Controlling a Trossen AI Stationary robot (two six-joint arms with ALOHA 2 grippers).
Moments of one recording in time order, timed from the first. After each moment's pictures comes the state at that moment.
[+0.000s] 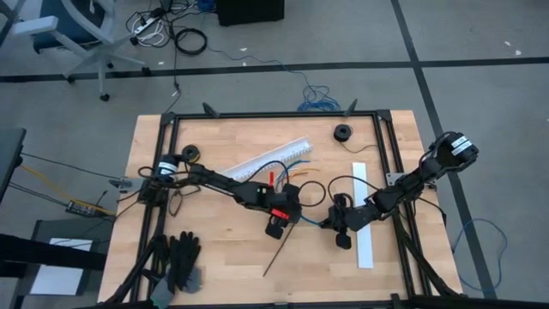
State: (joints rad) left arm -0.15 2.08 1.40 -0.23 -0.06 0.36; right arm 0.53 1.42 0.35 0.33 0.32 0.52
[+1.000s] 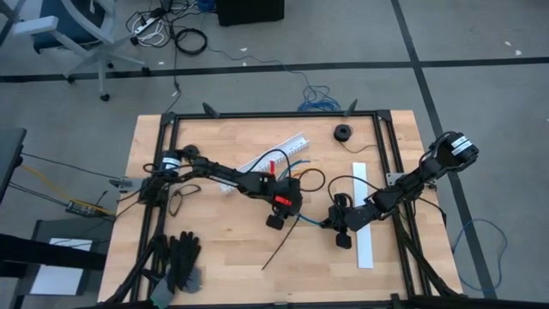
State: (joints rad) left arm -0.05 2.11 1.40 -0.23 0.09 0.37; right arm 0.53 1.42 0.35 0.31 0.32 0.52
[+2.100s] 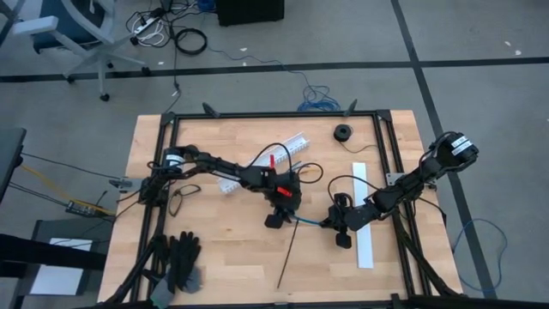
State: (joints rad) left arm 0.01 2.13 1.40 -0.24 0.41 0.21; right arm 0.52 1.42 0.35 0.30 0.32 0.52
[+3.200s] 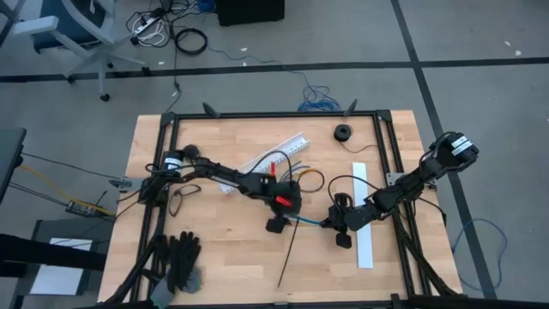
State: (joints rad) left arm -0.06 2.13 1.41 -0.25 0.19 0.24; right arm 0.52 1.42 0.35 0.30 0.32 0.52
